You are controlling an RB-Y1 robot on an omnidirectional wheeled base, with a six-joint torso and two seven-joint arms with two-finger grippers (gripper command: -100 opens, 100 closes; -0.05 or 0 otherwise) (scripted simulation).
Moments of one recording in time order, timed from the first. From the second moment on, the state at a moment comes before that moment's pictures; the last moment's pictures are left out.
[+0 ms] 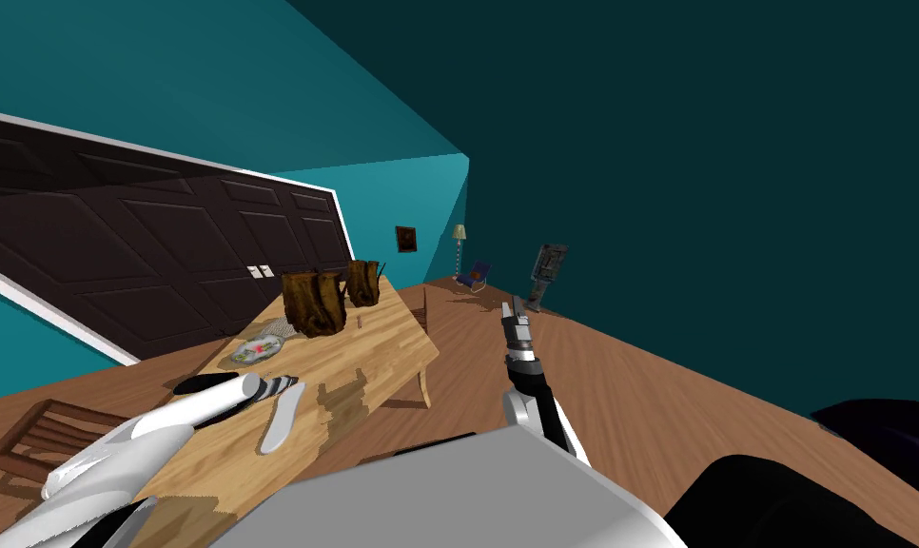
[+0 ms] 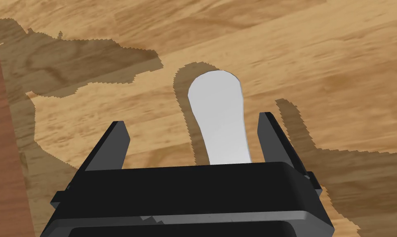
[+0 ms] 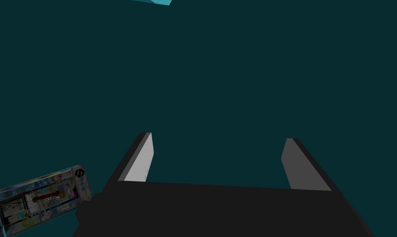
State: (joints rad) left arm -0.30 0.69 0.34 -0.70 0.50 0.65 1.33; right arm 0.47 -0.01 0.07 -2.23 -0.02 -0.52 0.17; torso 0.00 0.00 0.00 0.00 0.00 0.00
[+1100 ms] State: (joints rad) left arm -0.38 0.71 0.39 -0.42 0.52 0.77 1.41; right arm 0.47 -0.01 0.07 -2.23 -0.02 -0.52 0.17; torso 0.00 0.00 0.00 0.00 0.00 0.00
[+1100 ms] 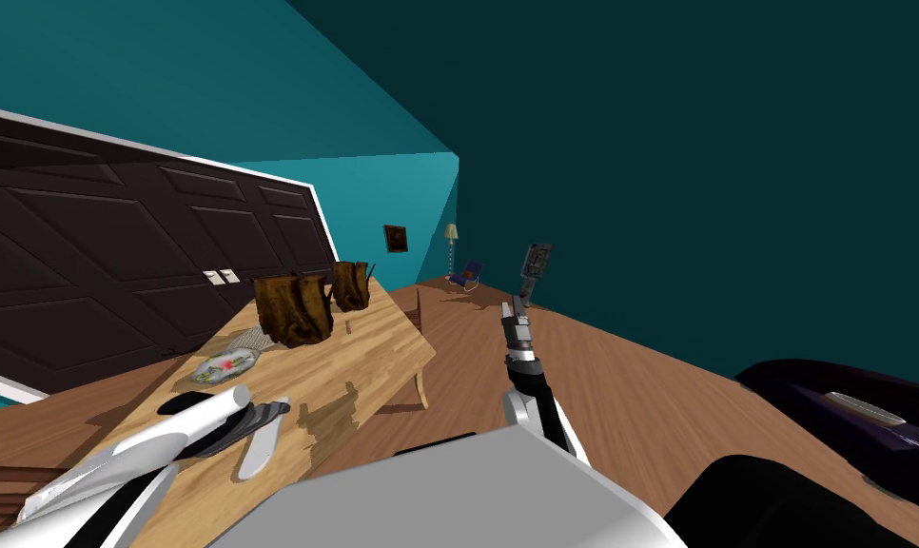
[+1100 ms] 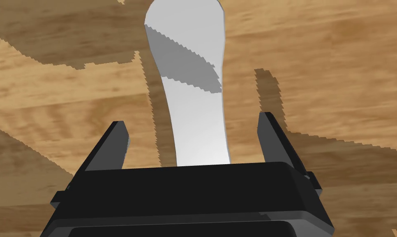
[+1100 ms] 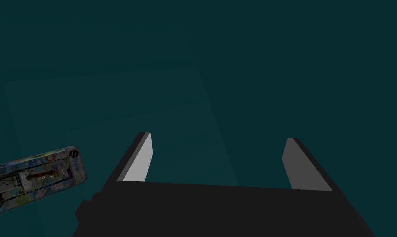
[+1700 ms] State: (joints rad) left arm -0.38 0.70 0.40 -0.39 0.51 0.83 1.46; right arm 0.47 -0.01 0.07 -2.23 -0.02 -0.52 0.17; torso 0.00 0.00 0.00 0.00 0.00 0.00
